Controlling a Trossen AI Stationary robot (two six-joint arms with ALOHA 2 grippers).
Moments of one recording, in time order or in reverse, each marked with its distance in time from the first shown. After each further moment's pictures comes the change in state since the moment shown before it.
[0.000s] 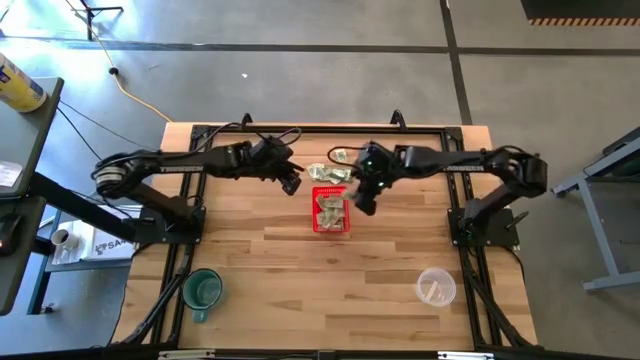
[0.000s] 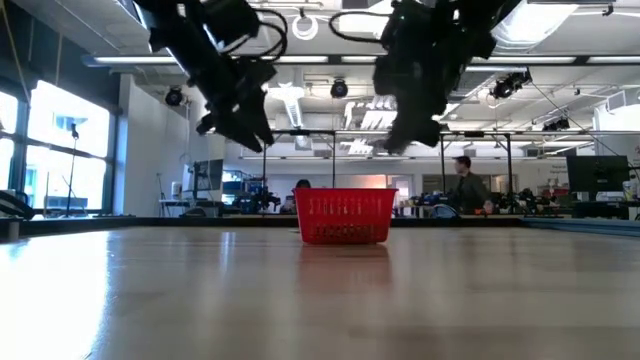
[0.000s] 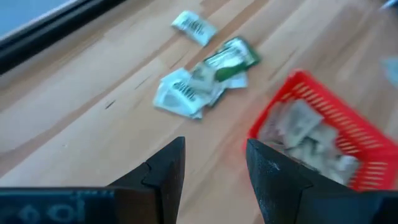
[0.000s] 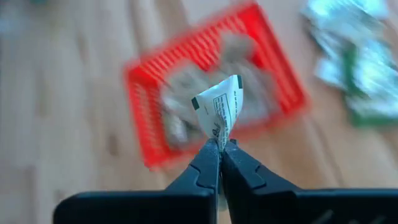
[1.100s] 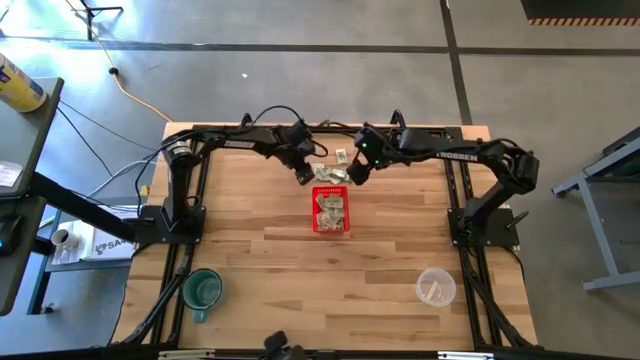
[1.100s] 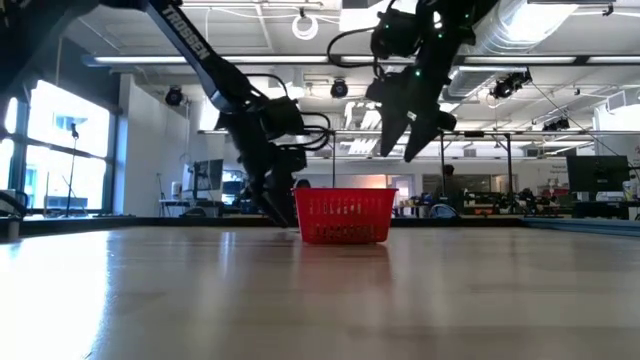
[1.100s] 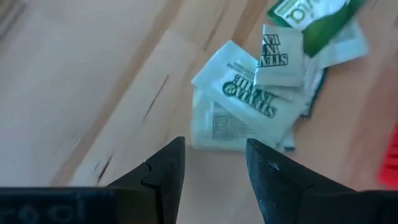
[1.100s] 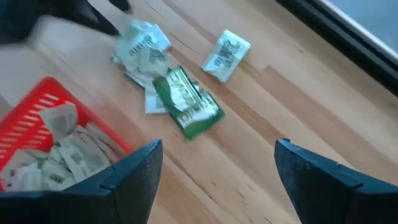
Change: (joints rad) left arm 0.234 0.560 0.269 0.004 0.277 0.404; right arm -0.090 0.062 0.178 -0.219 0.454 0.224
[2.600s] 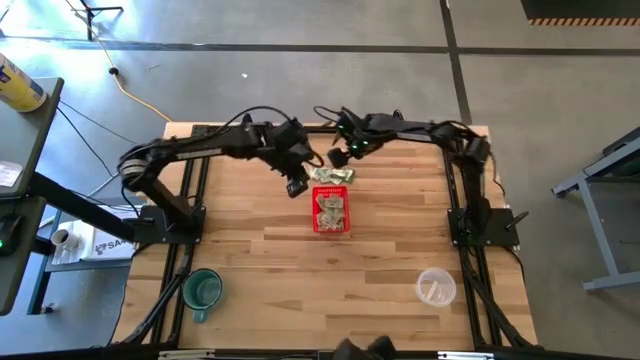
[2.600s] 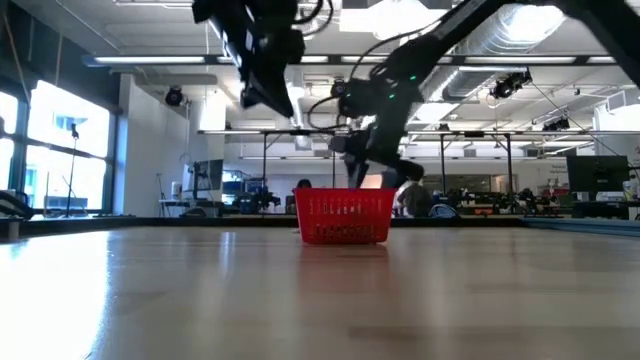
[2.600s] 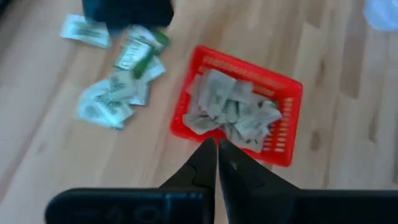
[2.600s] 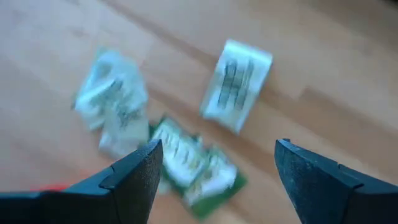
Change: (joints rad) left arm -0.214 -0.354 0.174 -0.419 0.037 -0.068; right arm -0.166 0.399 0.256 0.020 -0.216 0.094
